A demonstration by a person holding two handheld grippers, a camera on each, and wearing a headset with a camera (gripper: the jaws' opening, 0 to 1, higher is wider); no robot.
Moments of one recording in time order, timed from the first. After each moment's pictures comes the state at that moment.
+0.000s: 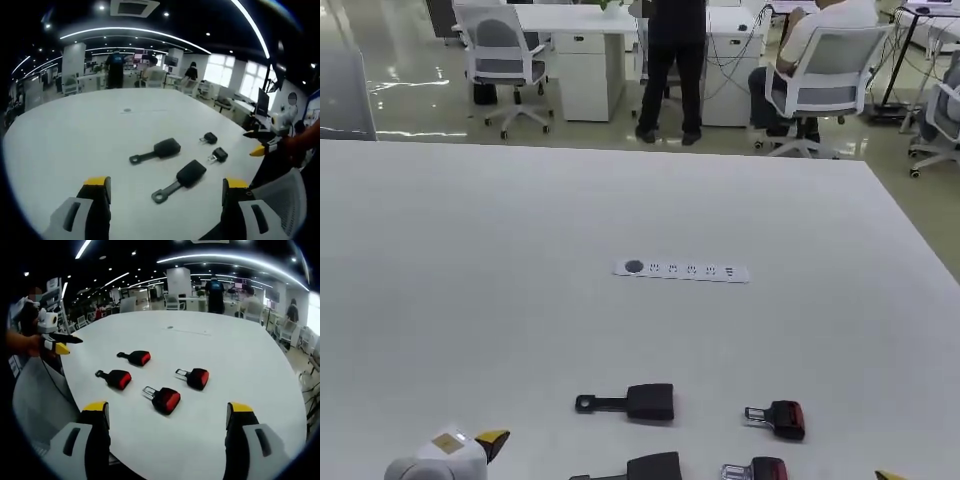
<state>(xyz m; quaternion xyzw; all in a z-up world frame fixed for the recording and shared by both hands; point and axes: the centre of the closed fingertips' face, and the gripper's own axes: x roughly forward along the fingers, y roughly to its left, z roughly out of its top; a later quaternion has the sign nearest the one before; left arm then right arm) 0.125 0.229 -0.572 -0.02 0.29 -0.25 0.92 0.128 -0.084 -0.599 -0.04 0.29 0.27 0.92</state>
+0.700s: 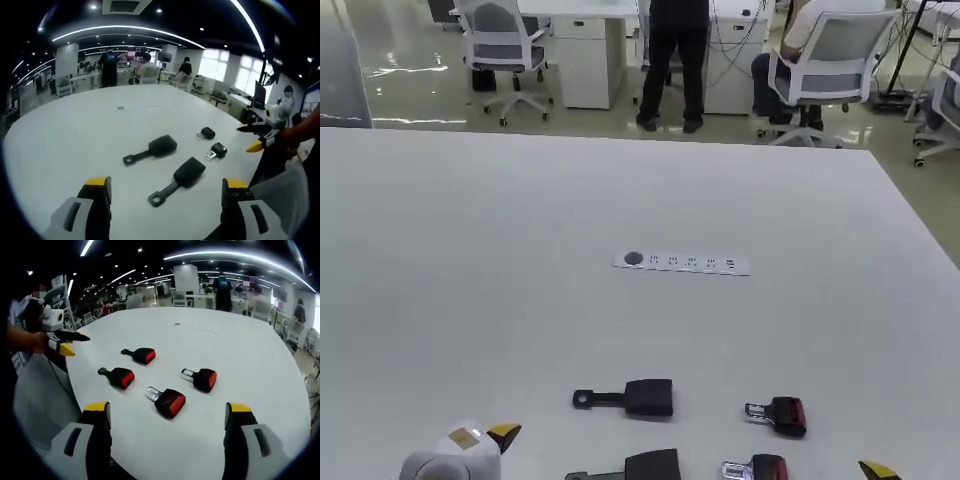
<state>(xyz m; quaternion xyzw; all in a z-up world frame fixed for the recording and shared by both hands) 0.135 0.213 -0.586 0.00 0.30 -0.27 0.91 0.141 -0.070 -0.611 -0.04 0.30 0.30 0.90</state>
